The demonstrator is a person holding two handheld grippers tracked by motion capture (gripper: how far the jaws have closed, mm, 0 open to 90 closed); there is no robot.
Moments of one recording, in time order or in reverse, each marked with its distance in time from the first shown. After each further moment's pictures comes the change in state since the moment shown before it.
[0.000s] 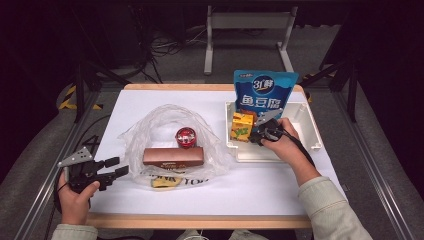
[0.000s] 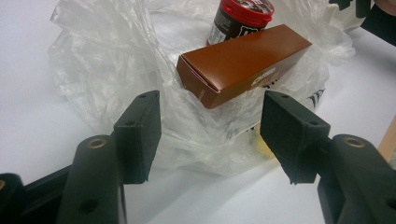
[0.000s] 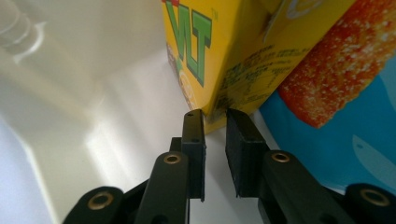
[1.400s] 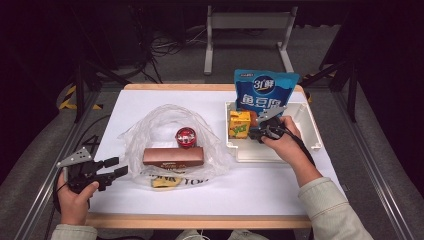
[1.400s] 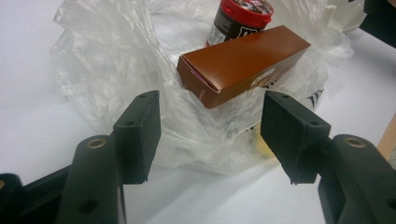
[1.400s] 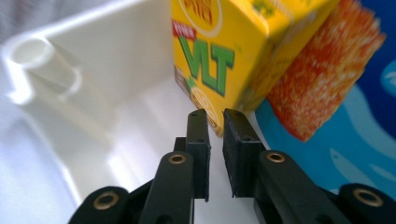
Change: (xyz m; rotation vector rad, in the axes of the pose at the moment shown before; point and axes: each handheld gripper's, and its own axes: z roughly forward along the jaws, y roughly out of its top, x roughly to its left) left arm 0.001 -0.001 -0.003 -0.017 0.000 0.002; right arm 0.008 0.011 -0.021 -0.070 -0.013 0.032
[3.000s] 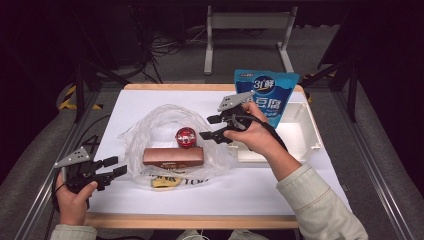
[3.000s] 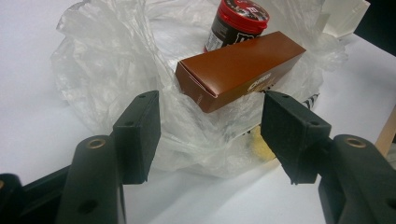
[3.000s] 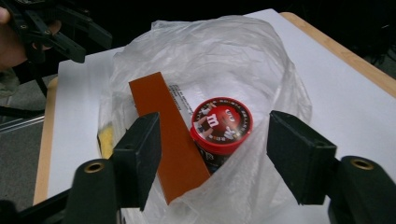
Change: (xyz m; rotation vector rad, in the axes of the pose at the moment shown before) left arm 0.000 0.001 -0.001 -0.009 -0.010 -0.002; right arm 0.083 0.113 -0.005 -0.212 0.279 -0.064
